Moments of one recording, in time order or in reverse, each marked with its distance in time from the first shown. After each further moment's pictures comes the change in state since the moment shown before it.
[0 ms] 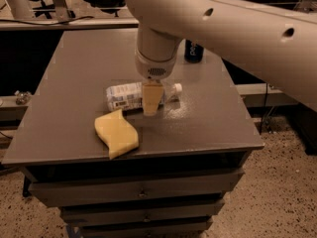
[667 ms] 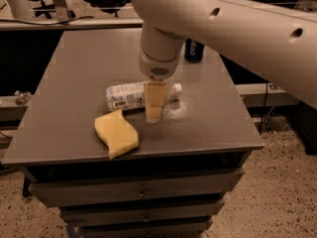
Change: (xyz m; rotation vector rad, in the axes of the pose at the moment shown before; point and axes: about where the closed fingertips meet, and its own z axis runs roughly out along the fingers) arm 0.004 0.001 -0.002 0.003 -0.014 0.016
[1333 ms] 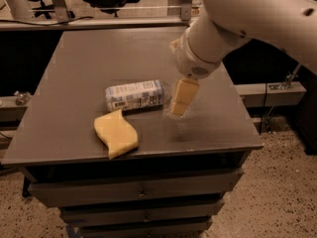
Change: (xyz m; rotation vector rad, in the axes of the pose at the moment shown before) arm 0.048 -0.003 -0.027 0.094 -0.190 0.076
